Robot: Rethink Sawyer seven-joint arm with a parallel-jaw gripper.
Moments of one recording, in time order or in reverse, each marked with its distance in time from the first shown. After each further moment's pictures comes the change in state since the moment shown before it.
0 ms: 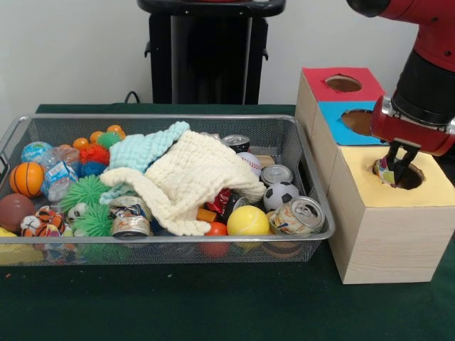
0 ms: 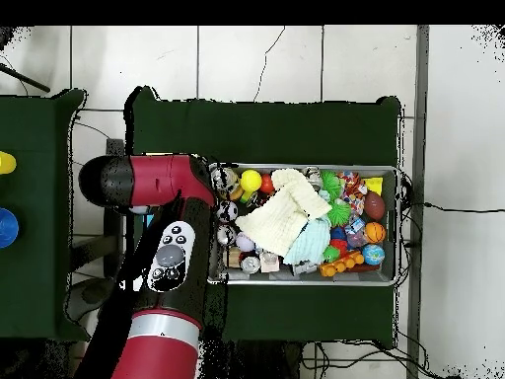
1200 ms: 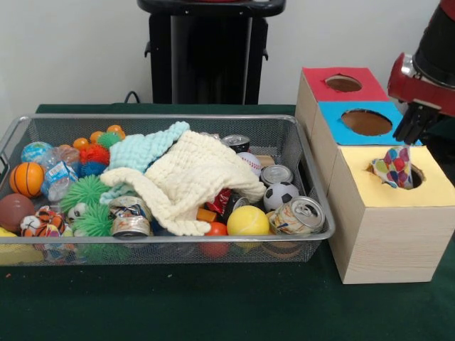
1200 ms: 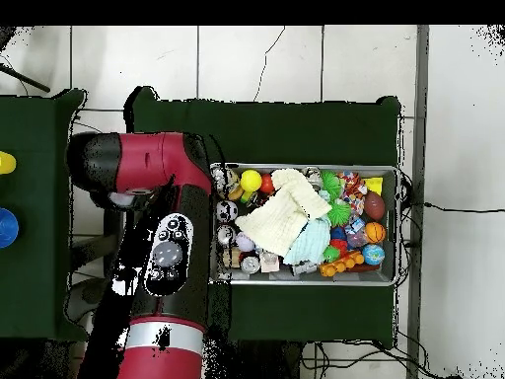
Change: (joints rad) arm -0.021 -0.049 0.019 -0.093 0.000 0.308 0.000
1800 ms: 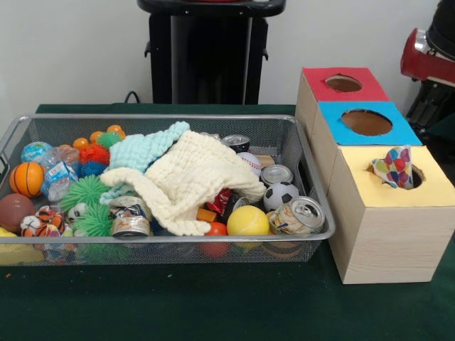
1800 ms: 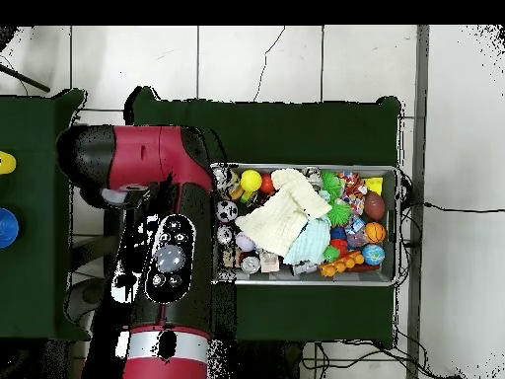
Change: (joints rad) arm -0.016 -0.044 0.027 -0.004 0.001 0.049 0.000
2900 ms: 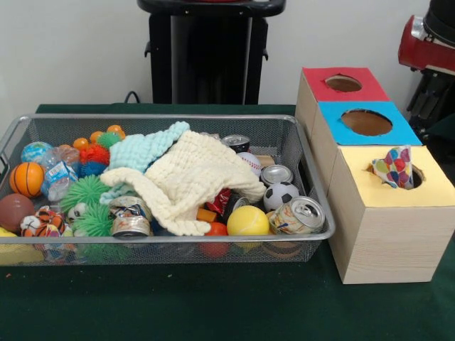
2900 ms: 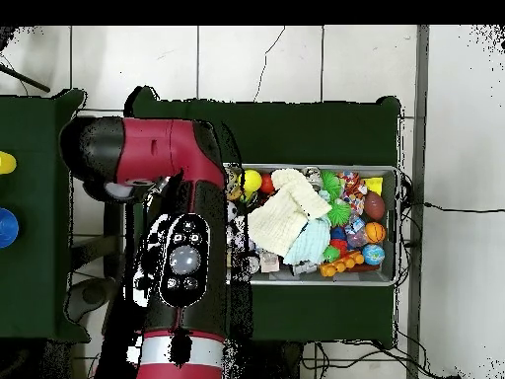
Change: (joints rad) arm -0.034 -0.034 0.023 0.000 -0.005 0.000 0.000
